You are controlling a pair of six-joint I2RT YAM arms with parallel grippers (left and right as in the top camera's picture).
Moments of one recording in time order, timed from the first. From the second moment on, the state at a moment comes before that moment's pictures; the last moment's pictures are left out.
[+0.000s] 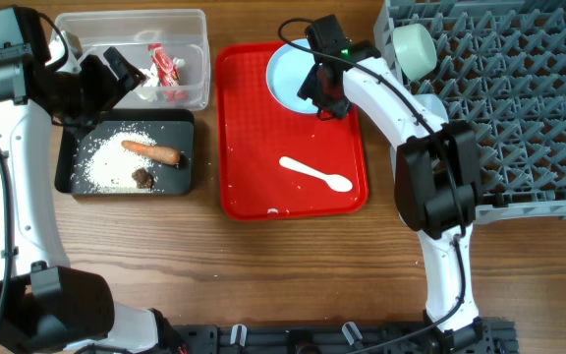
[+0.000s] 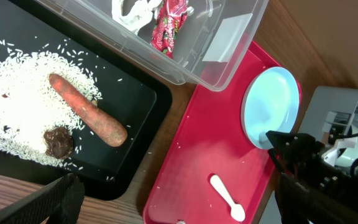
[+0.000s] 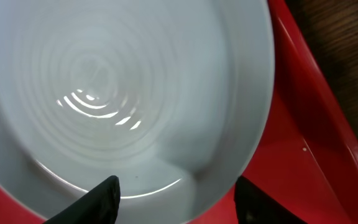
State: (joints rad) left arm 0.24 1.67 1.70 -1.17 0.36 -0.43; right arm 0.39 2.32 1.91 -0.85 0.02 0.89
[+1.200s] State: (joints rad) left arm 0.24 1.67 1.70 -1.17 0.36 -0.43; right arm 0.16 1.84 1.91 -0.95 0.00 0.24
